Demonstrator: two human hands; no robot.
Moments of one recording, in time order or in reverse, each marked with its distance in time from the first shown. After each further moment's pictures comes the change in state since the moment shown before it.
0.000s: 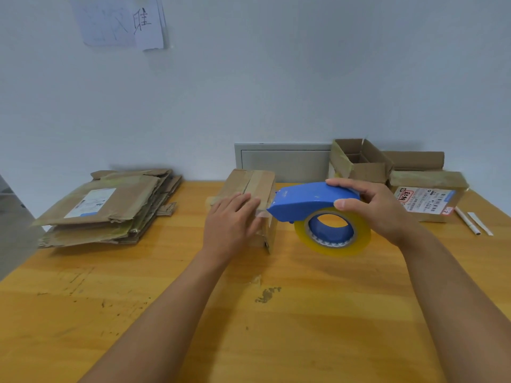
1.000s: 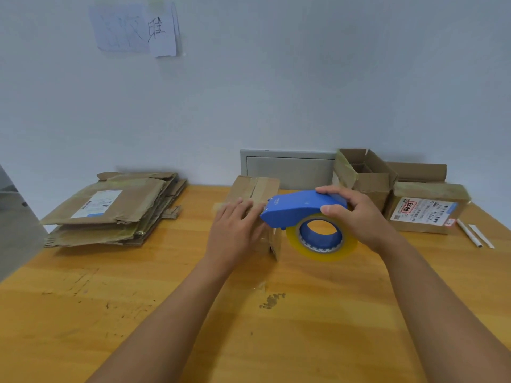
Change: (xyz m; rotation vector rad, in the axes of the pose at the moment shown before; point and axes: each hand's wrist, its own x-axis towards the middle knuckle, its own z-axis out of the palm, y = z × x) left_hand -0.005 -0.003 -0.004 0.013 0.000 0.043; right_hand 0.014 -0.003 0.033 -0.057 0.027 0.050
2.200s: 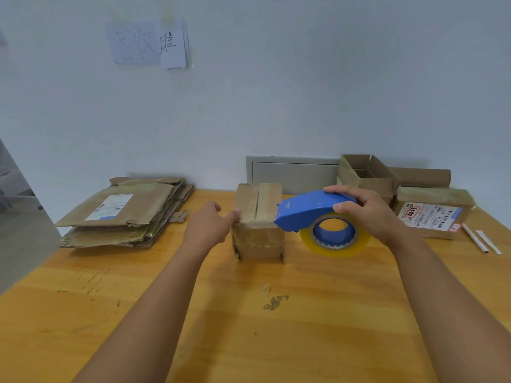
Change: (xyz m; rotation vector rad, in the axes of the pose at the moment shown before) left_hand 0.021 -0.039 -0.038 -0.314 -0.366 -0.896; right_hand 0.008 -0.002 -0.021 -0.004 -0.047 -0.031
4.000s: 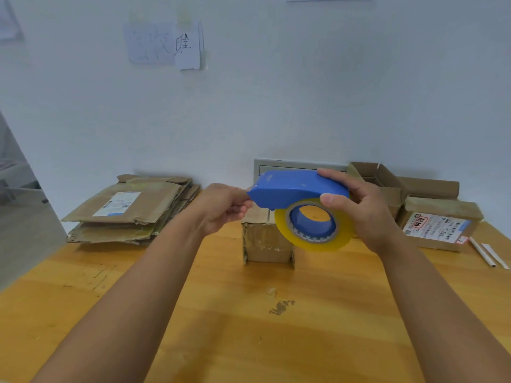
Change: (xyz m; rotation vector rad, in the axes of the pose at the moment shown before) left_hand -0.008 0.039 -0.059 -0.852 -0.449 -0.042; right_hand -0.005 -0.062 0.032 0.233 0.090 -0.205
